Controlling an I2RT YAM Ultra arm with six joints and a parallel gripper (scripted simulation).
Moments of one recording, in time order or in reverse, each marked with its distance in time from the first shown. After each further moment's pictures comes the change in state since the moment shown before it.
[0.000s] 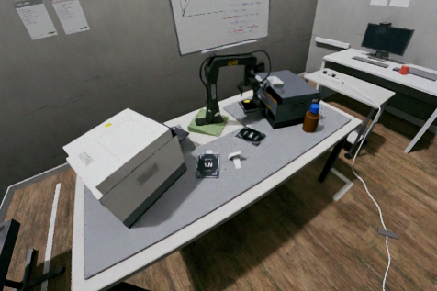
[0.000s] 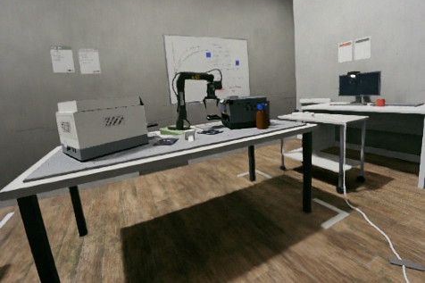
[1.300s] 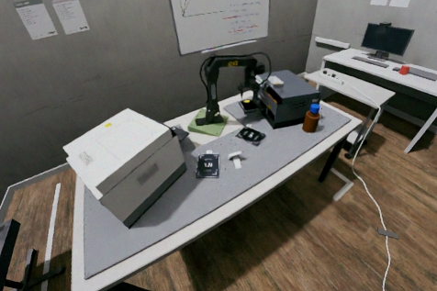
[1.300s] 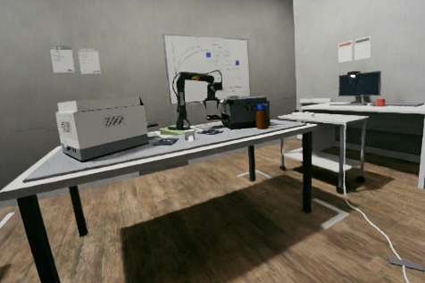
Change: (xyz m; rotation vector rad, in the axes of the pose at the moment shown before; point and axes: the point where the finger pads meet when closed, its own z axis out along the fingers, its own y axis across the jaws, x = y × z) arm -0.001 0.002 0.011 -0.002 -0.005 0.011
